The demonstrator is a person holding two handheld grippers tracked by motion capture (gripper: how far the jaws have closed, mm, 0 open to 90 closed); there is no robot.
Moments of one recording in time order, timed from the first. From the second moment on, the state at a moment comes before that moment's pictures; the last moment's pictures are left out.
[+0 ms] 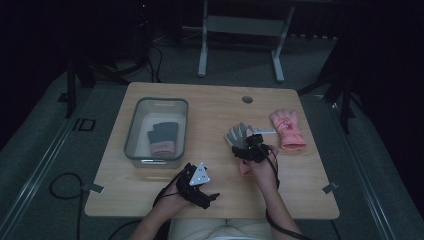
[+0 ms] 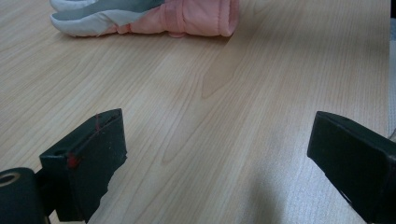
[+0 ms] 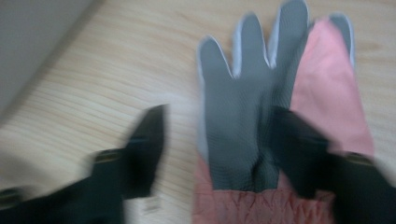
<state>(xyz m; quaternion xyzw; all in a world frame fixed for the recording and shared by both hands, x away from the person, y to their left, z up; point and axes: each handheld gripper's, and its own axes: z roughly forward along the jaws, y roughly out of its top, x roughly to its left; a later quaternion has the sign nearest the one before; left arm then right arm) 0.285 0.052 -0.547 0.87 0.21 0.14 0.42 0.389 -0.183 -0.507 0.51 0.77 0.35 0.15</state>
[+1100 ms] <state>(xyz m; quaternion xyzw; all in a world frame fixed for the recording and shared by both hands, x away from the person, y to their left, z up) 0.285 0.050 -0.551 0.87 0.20 0.14 0.42 0.453 -0.337 -0.455 0.54 0.74 0.31 0.27</state>
